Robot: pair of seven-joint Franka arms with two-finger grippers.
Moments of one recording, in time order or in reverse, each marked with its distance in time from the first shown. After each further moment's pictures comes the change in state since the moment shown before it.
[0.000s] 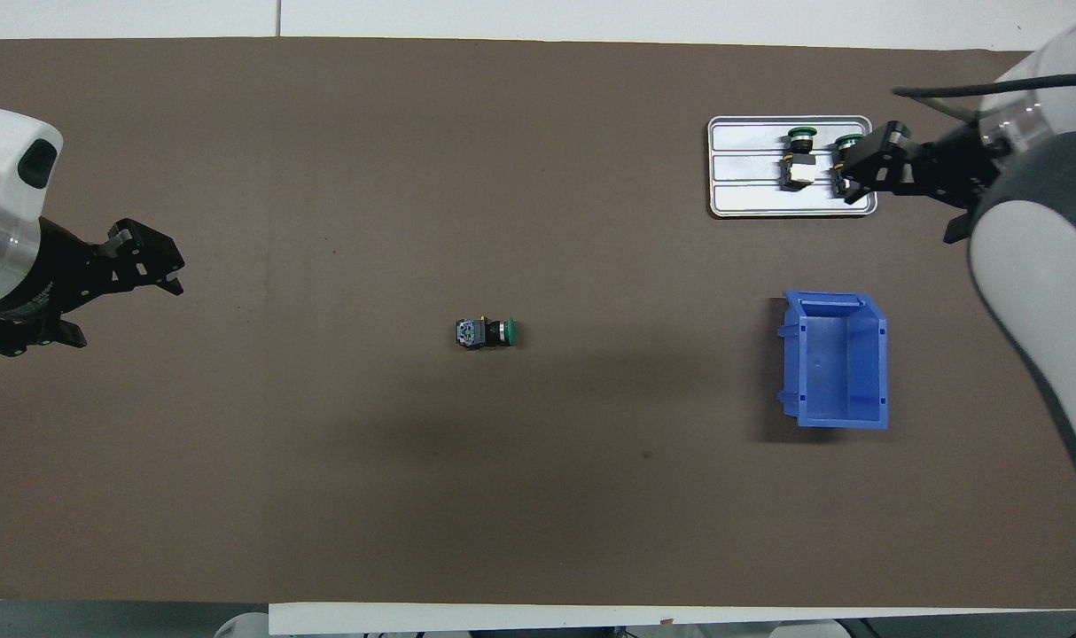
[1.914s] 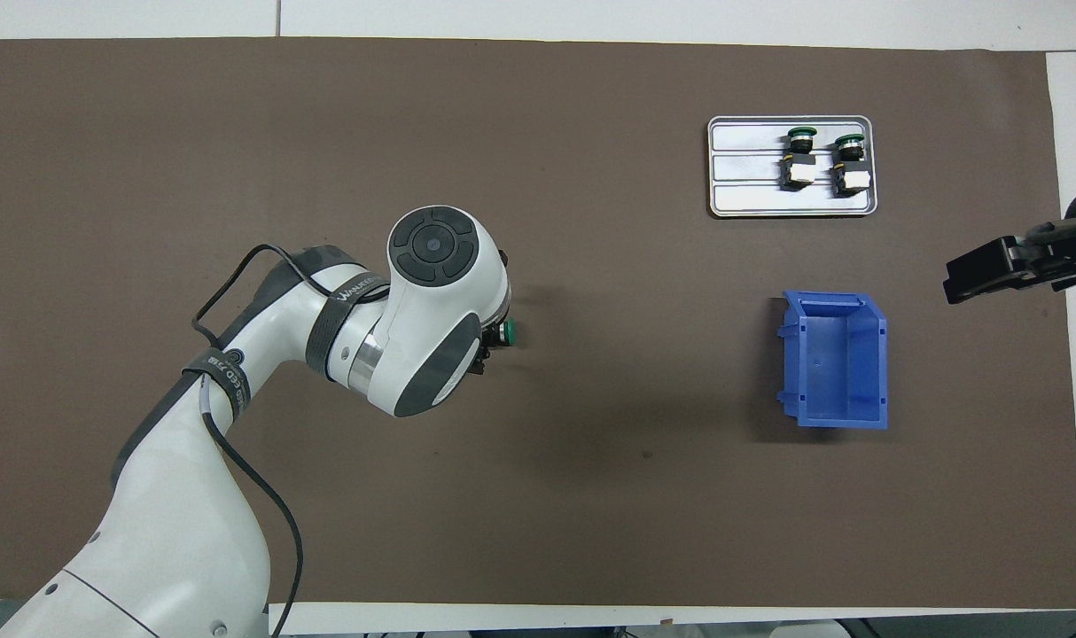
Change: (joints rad) left arm -0.454 0.453 -0.003 -0.108 -0.122 0.666 -1.210; right arm -0.107 -0.127 0.005 -0.113 0.000 -0.119 -0.559
